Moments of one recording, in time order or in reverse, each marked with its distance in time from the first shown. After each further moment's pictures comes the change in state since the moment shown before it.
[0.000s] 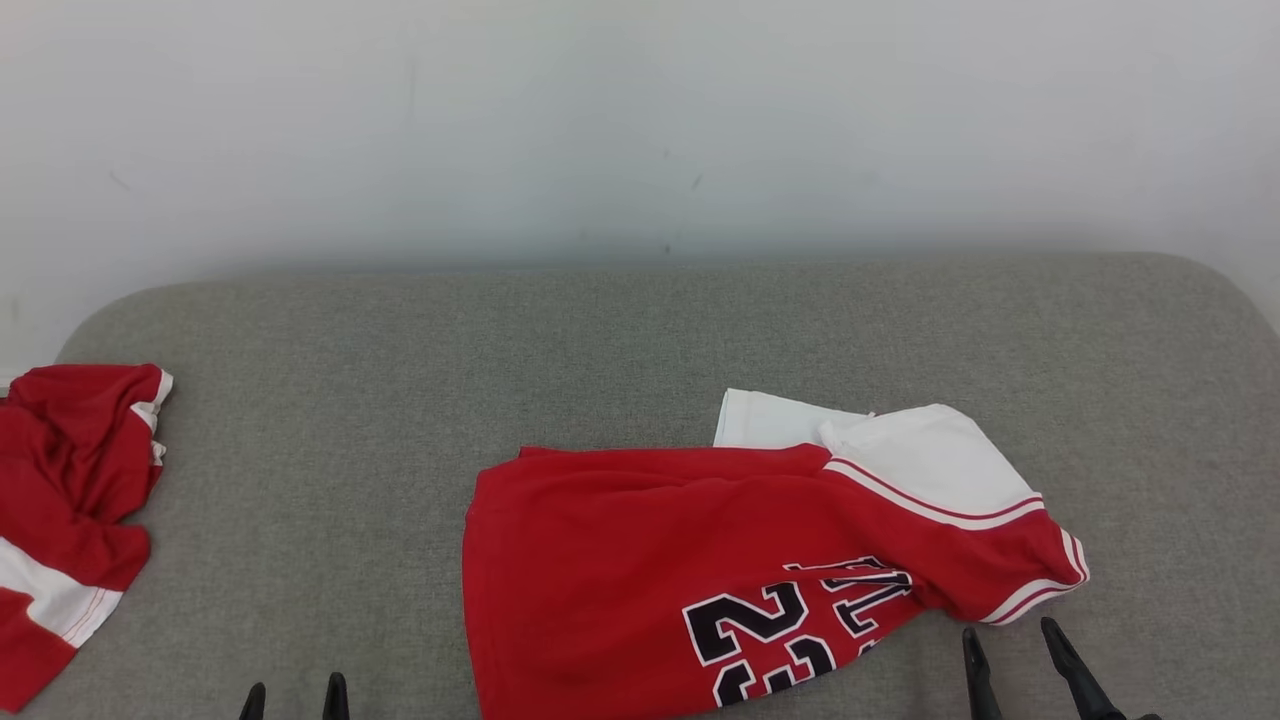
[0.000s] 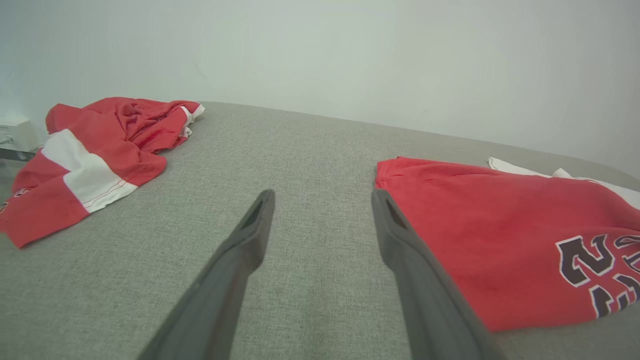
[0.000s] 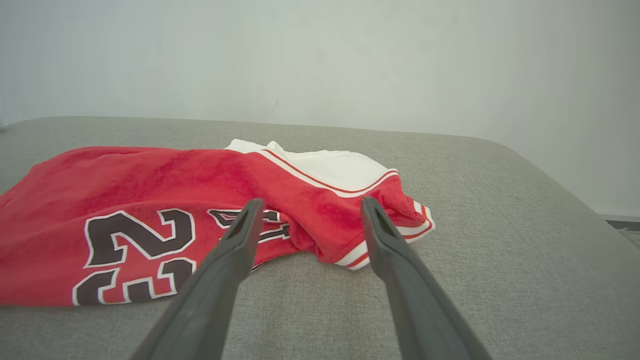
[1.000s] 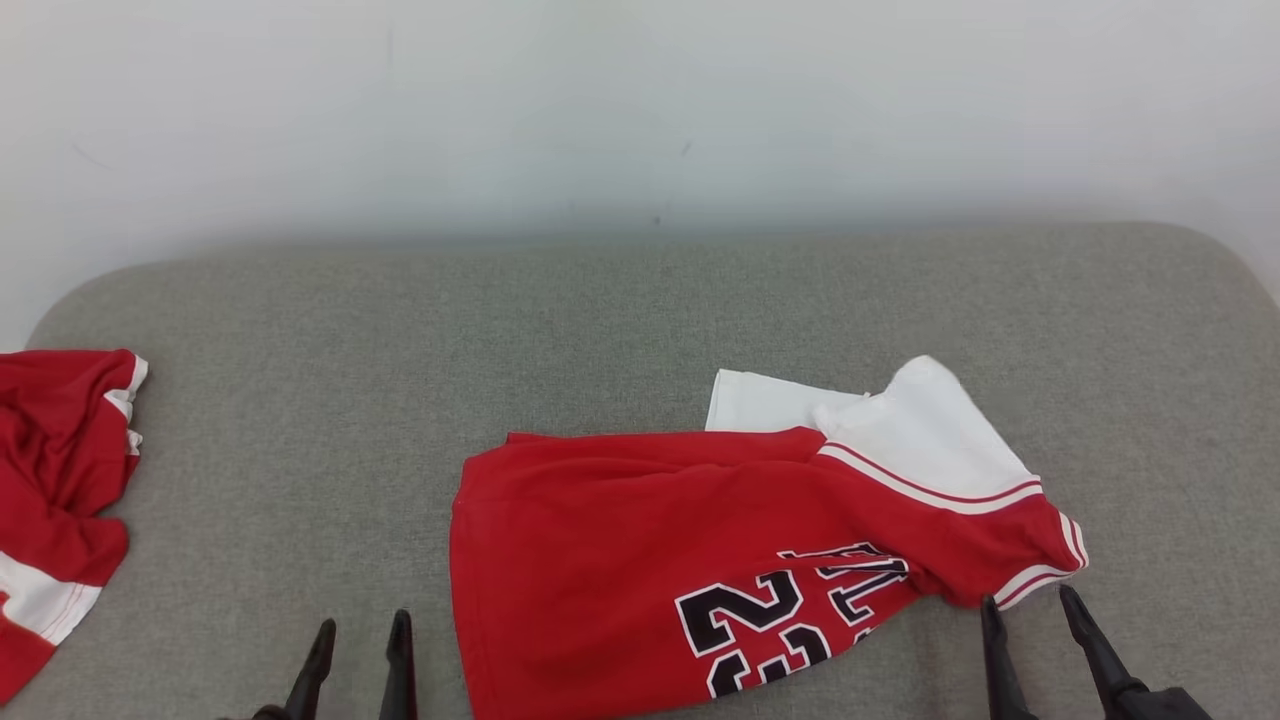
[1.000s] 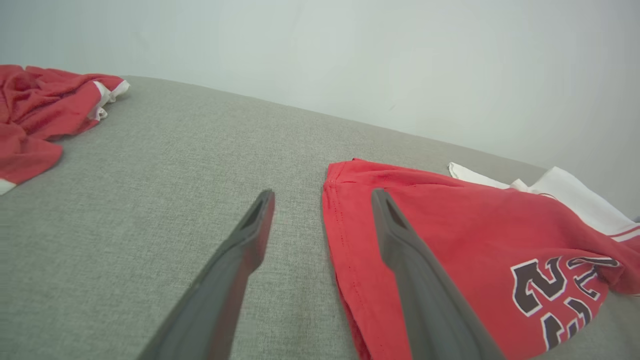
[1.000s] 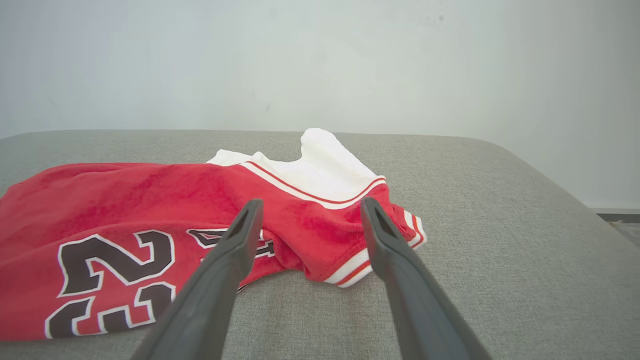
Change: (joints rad) left arm -0.150 0.087 -0.239 0.071 -0.222 0.123 0.003; right arm -0.047 0.000 -0.018 0.000 0.028 0.000 -0.004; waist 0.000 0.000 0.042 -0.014
